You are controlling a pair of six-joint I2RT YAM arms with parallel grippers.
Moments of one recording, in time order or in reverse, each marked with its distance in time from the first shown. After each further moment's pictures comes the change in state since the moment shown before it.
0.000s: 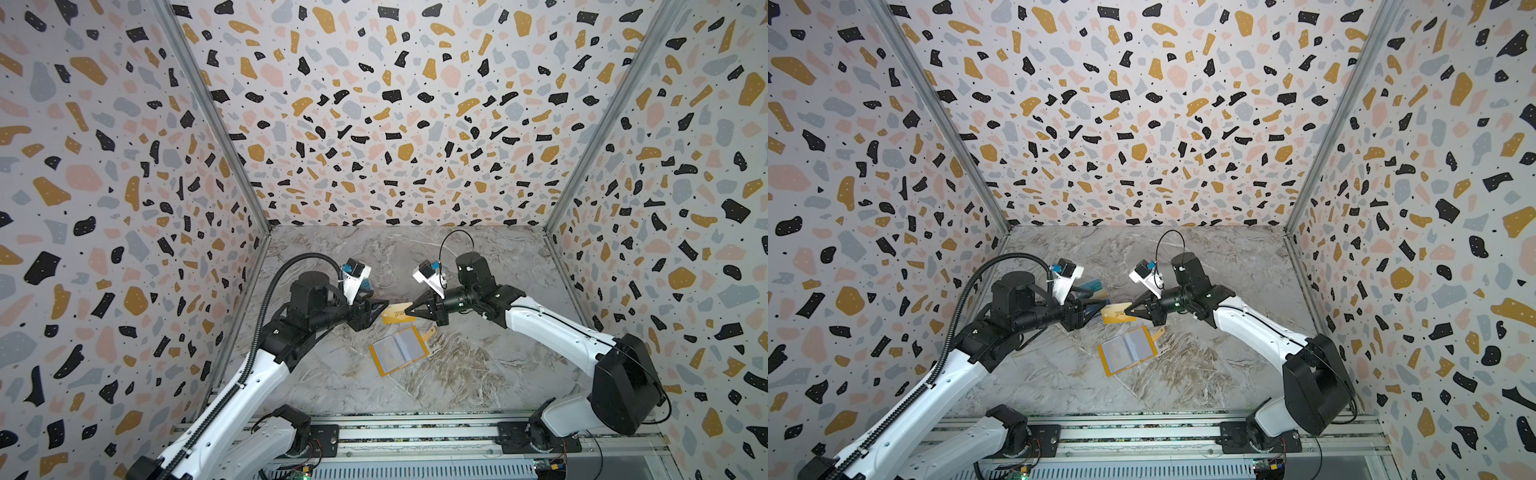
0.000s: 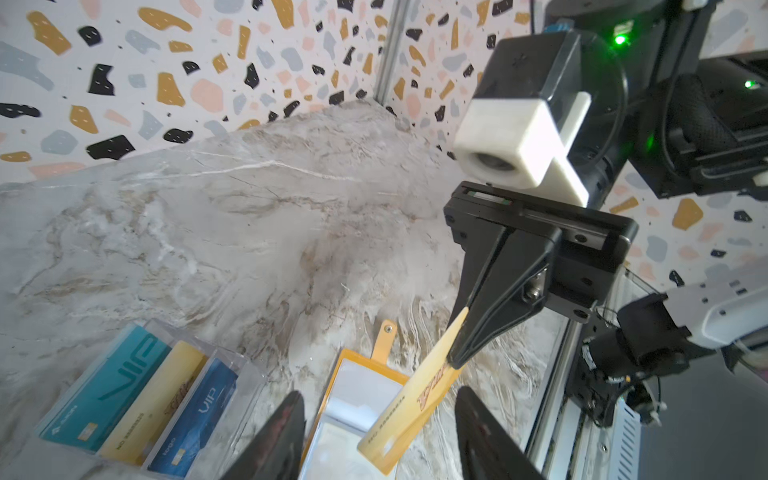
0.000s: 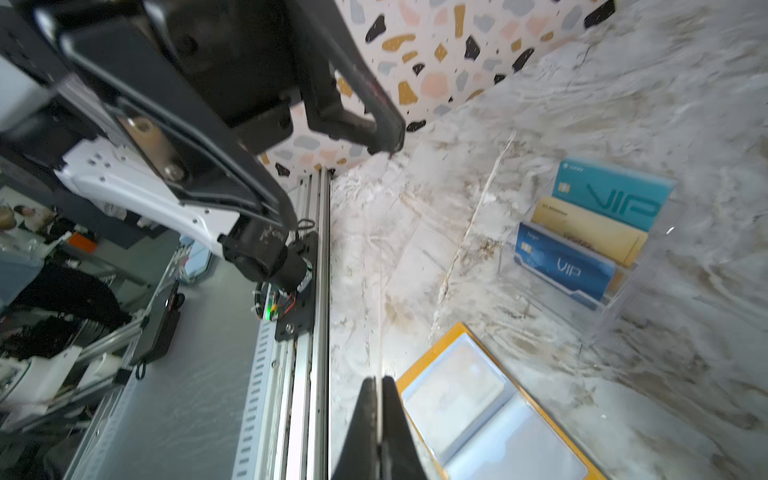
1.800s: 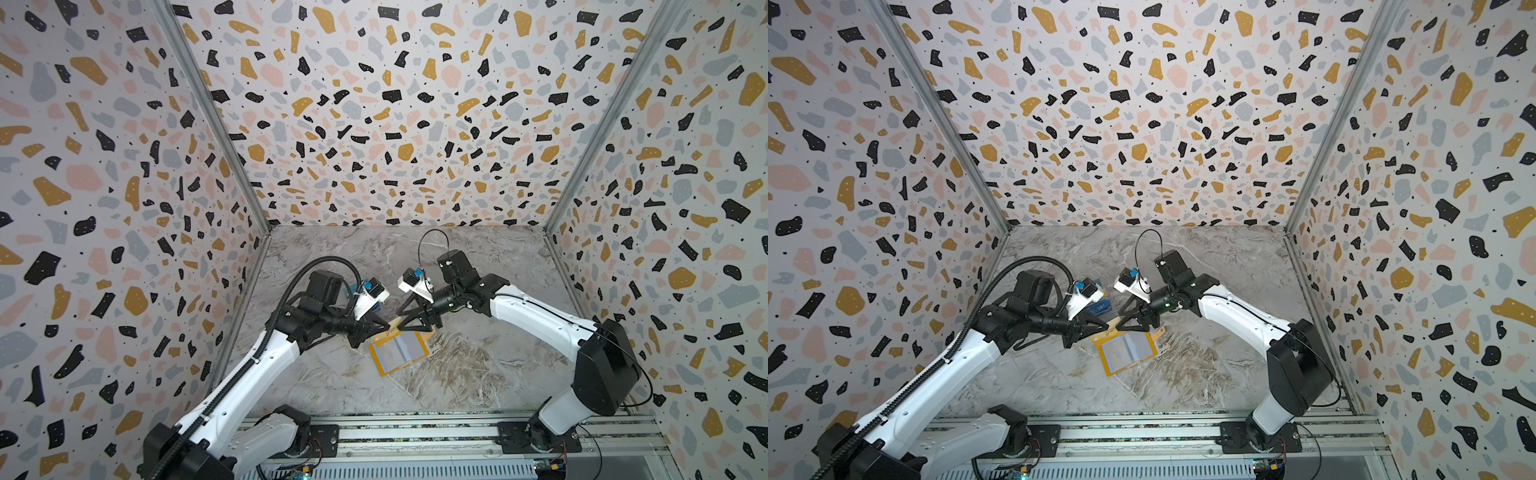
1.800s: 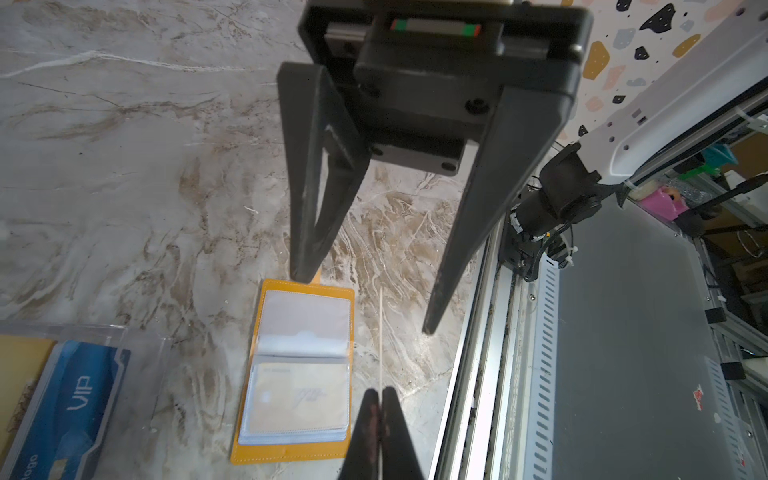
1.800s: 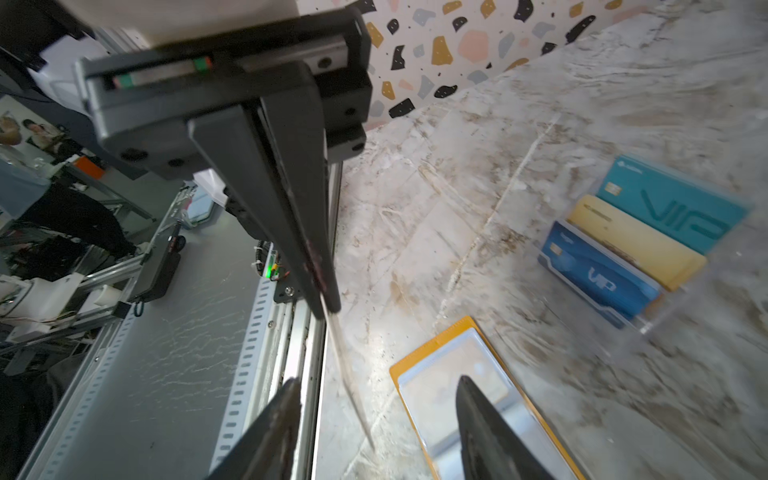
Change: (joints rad) left arm 0.013 0.138 0.037 -0.250 0.223 0.290; right arm -0.002 0.056 0.093 -0.158 -0.001 -0.187
